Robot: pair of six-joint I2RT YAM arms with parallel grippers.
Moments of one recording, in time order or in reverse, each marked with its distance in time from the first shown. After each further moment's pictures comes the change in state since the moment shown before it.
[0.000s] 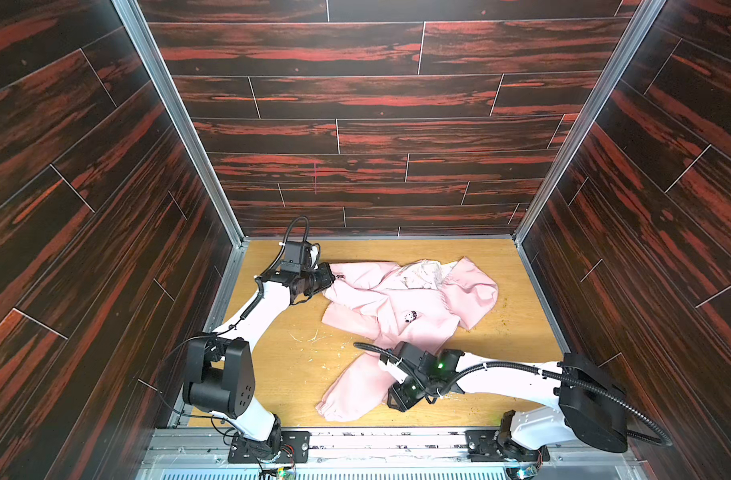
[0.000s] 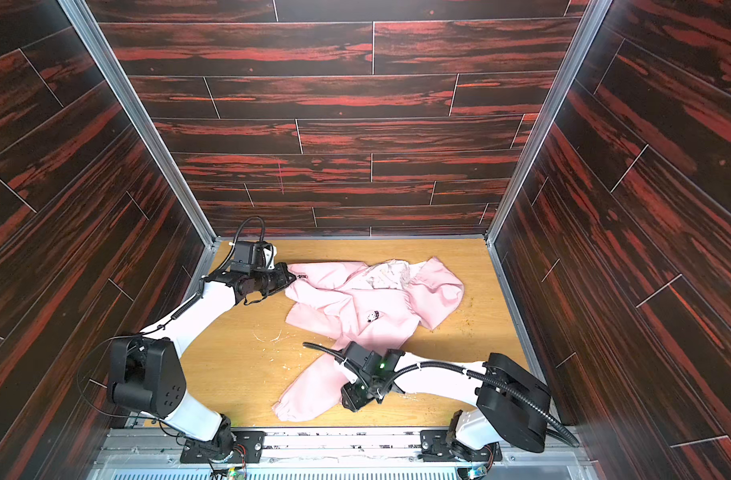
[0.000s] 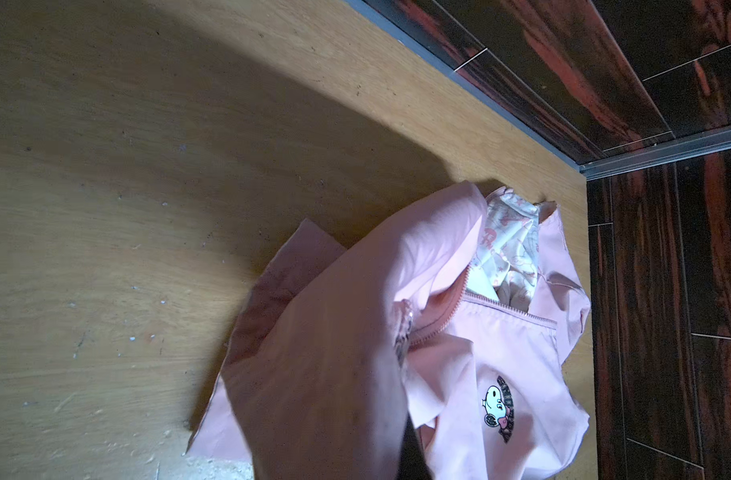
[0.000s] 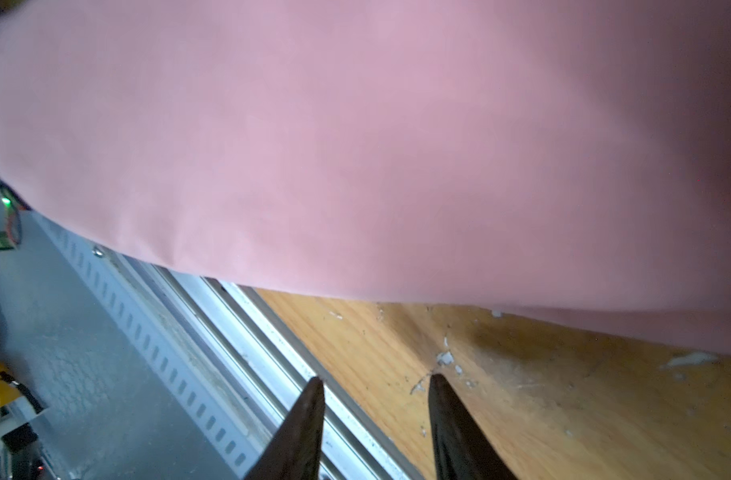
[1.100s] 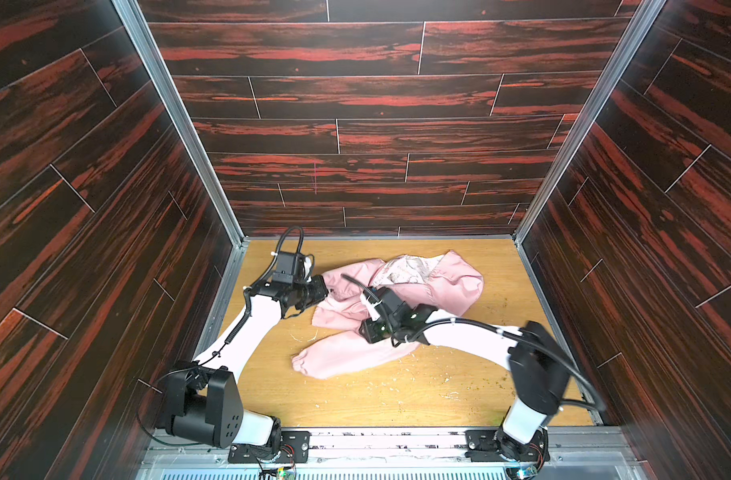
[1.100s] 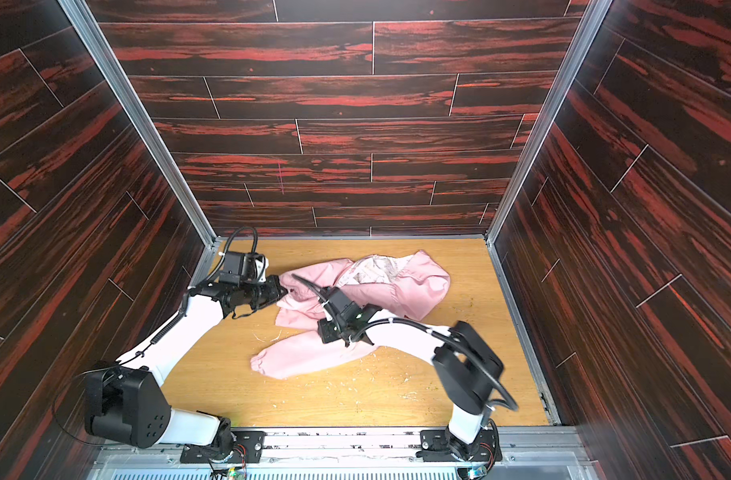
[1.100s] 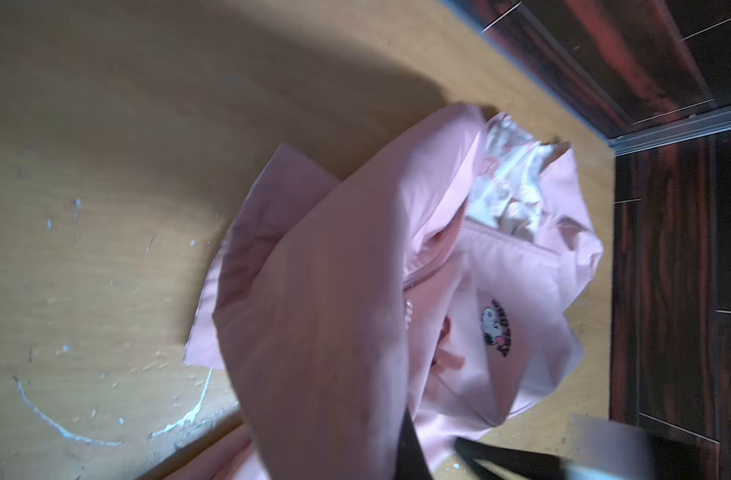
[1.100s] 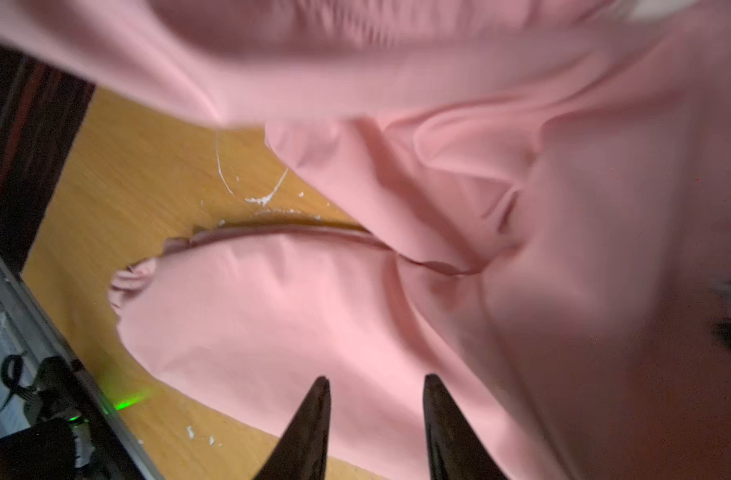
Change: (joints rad) left arm 0.000 -0.175 -0.143 -0.126 -0.031 0.009; right arm -0.222 0.263 0.525 0.084 0.236 -0.019
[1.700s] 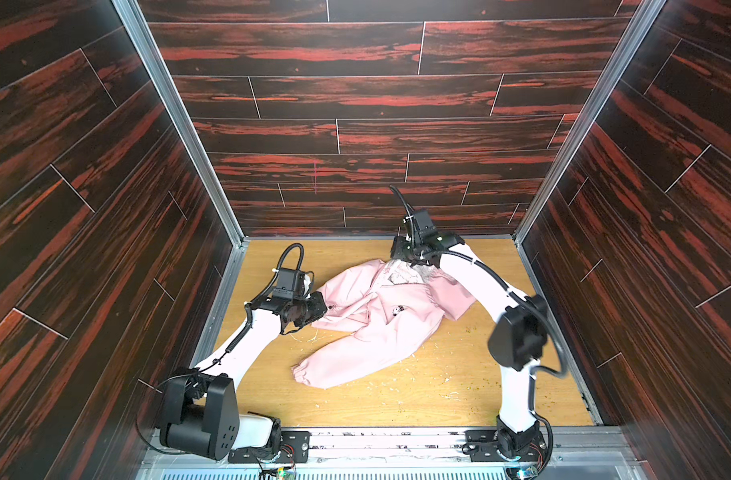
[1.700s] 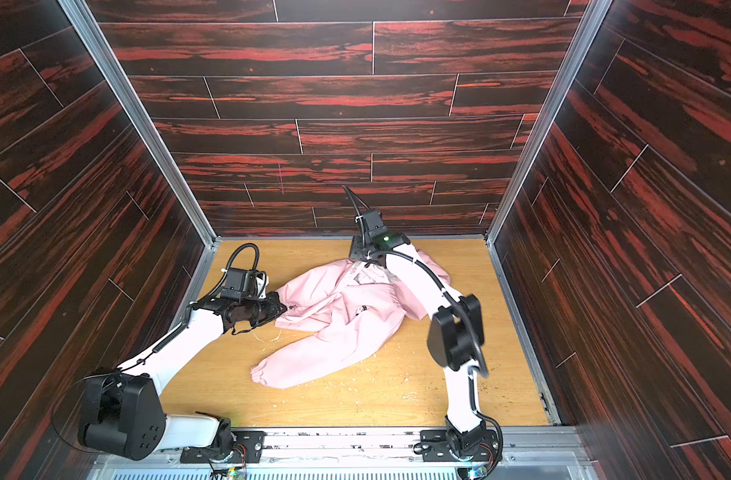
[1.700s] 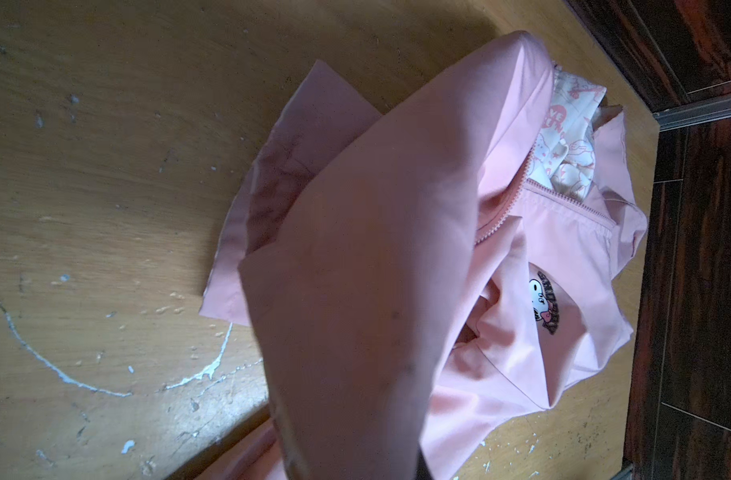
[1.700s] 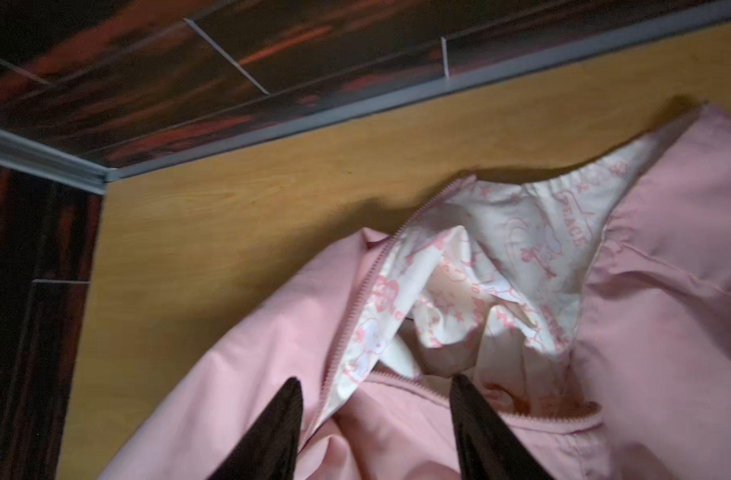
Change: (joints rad) left arm 0.000 -0.054 -0.141 0.042 0.008 -0.011; right arm -0.396 0.415 0.792 -0.377 0.109 0.142
